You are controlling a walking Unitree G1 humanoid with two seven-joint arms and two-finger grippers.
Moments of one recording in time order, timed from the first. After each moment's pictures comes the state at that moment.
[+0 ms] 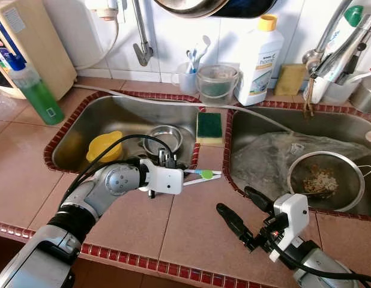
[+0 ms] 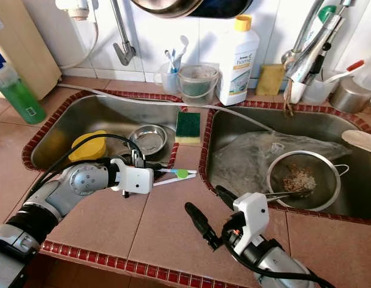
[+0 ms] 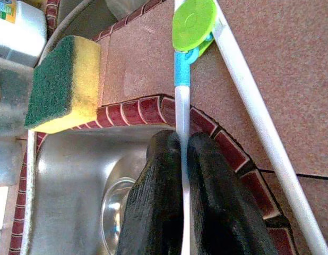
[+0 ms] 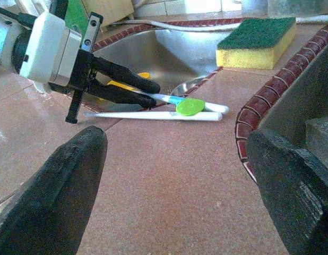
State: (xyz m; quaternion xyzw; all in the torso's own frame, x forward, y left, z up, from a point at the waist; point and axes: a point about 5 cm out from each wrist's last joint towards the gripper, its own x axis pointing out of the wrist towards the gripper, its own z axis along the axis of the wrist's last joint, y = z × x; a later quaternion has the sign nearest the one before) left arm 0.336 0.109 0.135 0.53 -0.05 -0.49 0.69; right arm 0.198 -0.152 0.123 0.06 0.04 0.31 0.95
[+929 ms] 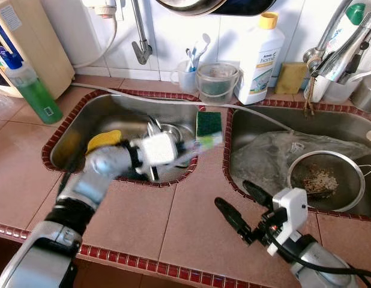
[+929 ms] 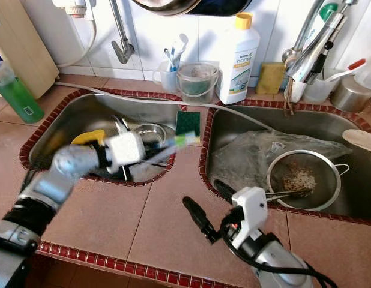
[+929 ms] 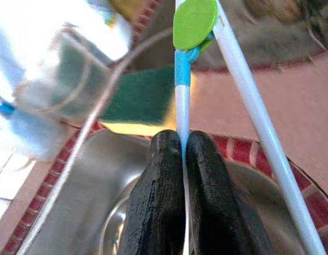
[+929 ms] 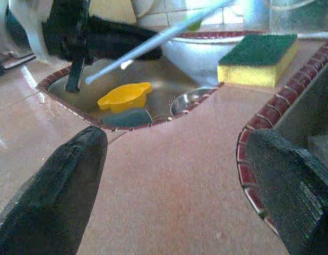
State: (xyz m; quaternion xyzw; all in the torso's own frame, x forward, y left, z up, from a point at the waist) left arm 0.352 0.121 0.182 0.37 -0.08 -0.46 0.81; right arm 0.207 -0.148 0.132 0.06 0.01 0.32 0.95
